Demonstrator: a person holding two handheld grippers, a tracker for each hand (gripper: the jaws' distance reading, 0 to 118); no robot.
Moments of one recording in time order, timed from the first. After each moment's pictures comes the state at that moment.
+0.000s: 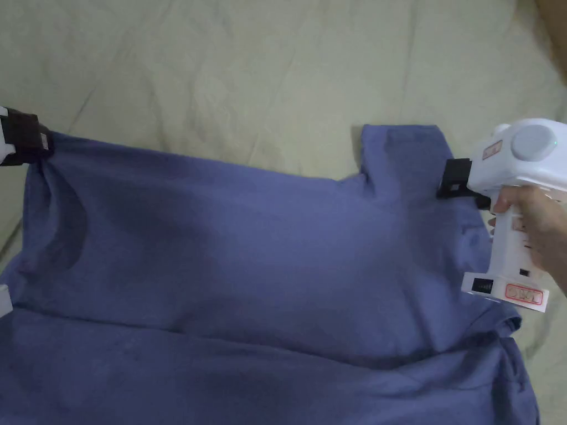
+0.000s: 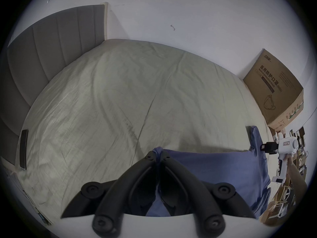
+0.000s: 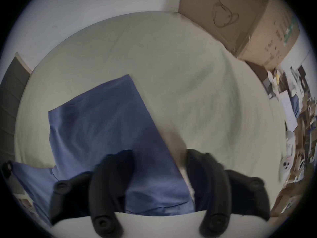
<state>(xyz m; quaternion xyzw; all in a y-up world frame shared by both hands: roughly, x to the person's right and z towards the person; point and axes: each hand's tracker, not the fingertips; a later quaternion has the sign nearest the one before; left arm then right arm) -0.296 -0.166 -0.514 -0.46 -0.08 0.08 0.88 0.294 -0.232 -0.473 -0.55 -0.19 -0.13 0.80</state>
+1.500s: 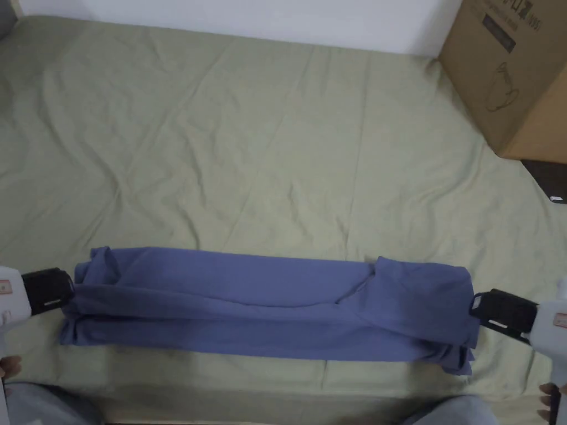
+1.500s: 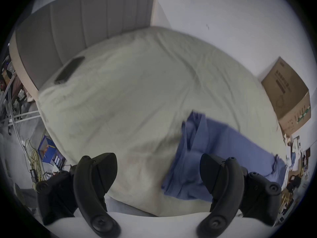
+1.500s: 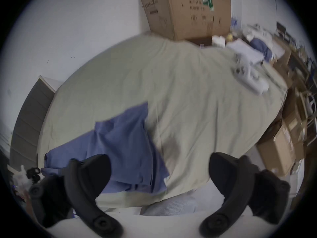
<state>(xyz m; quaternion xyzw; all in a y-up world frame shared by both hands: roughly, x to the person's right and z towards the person) -0.376 -0.166 -0.247 -0.45 0.05 0.13 0.88 0.239 -0.139 -0.090 -0.41 -0.20 -0.18 0.87</state>
